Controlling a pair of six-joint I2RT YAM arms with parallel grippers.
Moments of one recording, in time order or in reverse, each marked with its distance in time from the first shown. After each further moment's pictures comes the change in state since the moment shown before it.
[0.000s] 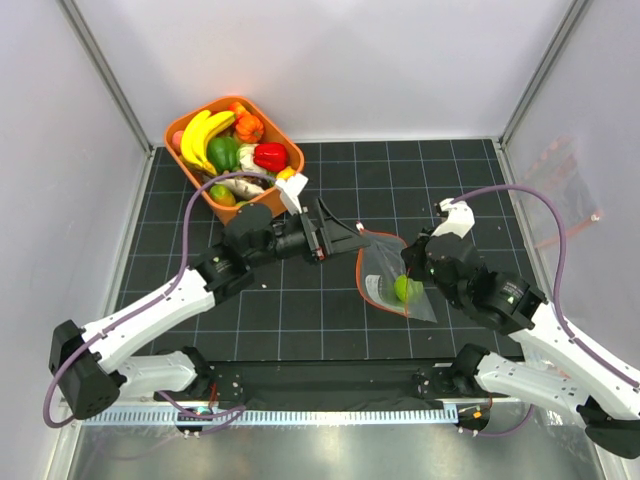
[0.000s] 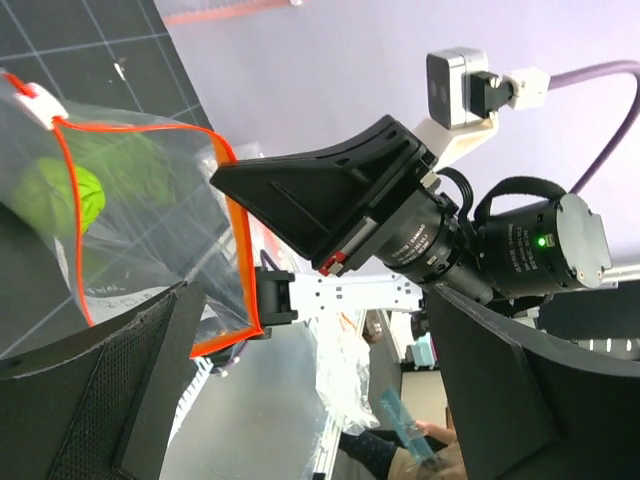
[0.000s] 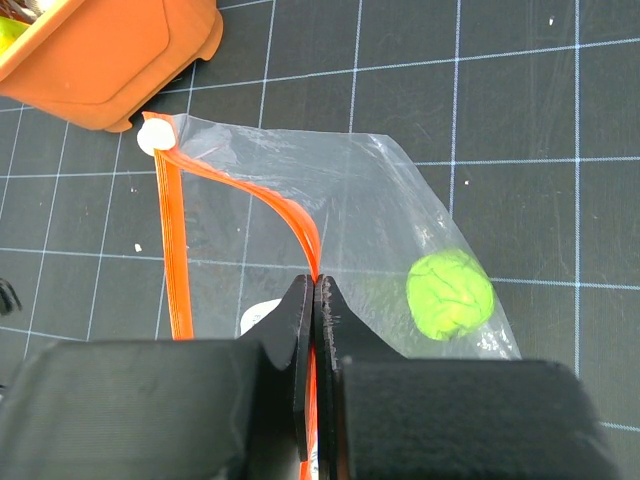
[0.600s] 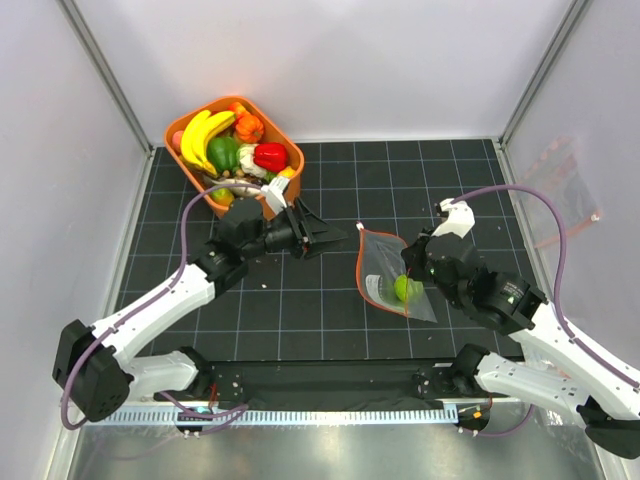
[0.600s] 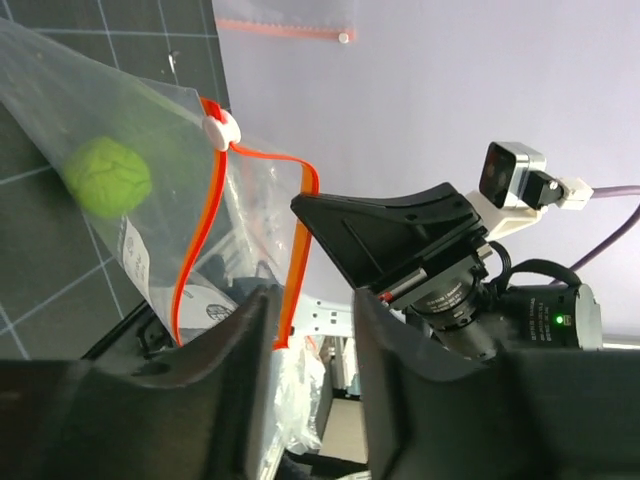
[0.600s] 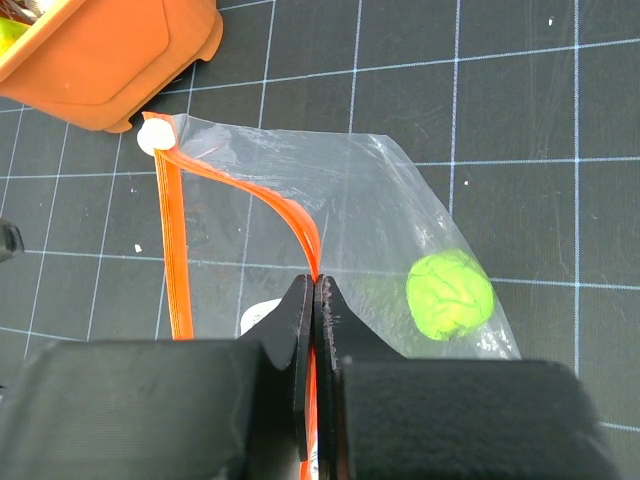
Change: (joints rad) left arm 0.165 0.012 -0.094 0.019 0.090 -0.176; right arm 0.000 -0.001 0.000 0.000 0.000 0.000
